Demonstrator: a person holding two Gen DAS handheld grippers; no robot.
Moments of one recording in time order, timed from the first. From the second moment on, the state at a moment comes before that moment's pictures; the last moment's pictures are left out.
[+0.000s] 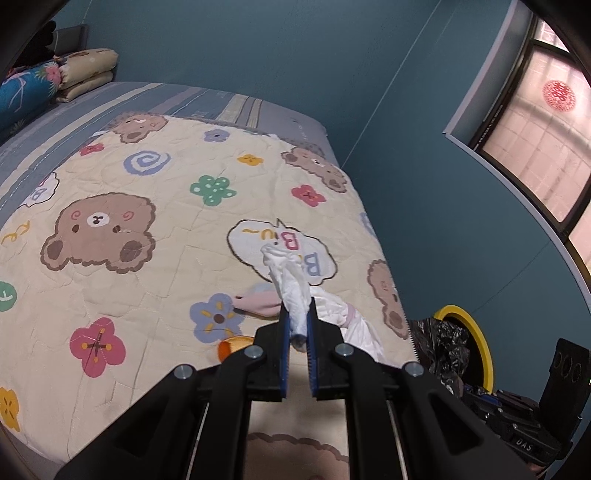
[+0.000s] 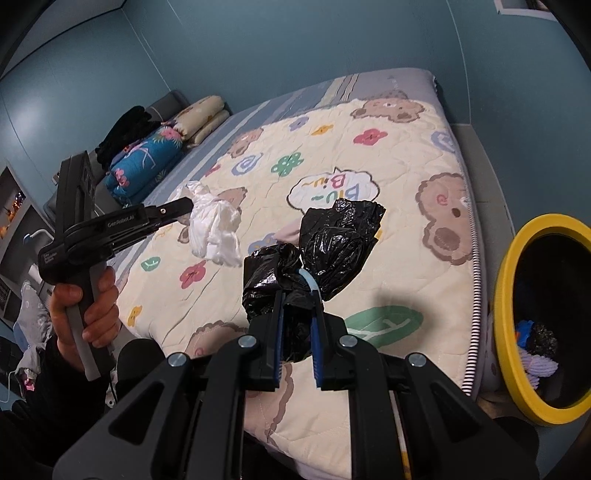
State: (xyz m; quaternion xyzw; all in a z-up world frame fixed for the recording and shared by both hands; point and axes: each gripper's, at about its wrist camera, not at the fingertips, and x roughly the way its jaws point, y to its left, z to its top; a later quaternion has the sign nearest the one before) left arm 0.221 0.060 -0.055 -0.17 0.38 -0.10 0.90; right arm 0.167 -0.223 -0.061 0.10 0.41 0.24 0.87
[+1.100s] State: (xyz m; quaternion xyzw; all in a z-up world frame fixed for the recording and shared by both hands) left arm 0.222 -0.106 -0.011 -0.07 0.35 -0.21 0.91; right arm 0.156 -0.377 -0.025 0.17 0.34 0.13 0.92
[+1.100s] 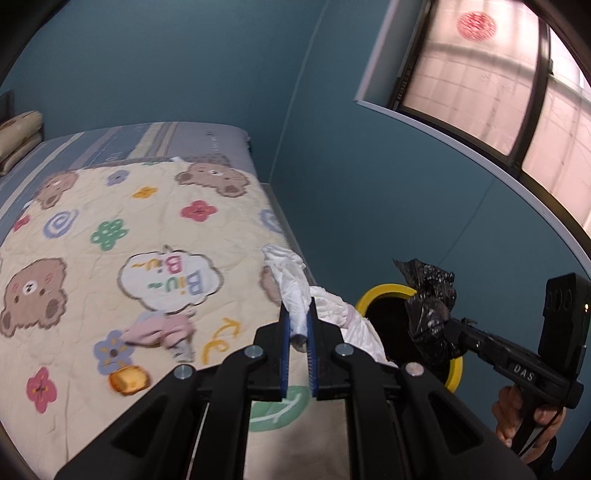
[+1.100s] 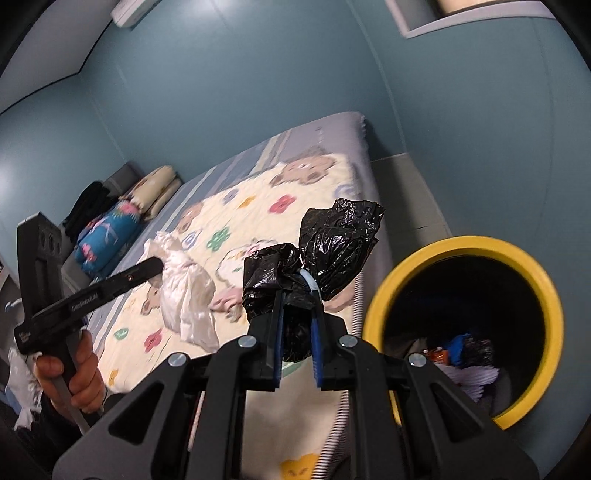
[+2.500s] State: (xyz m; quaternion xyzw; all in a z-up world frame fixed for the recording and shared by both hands) left arm 0.275 -0.282 -0.116 -0.02 0.45 -0.31 0.84; right arm 0.195 -0.517 -0.116 0.27 0.39 -0.02 0.88
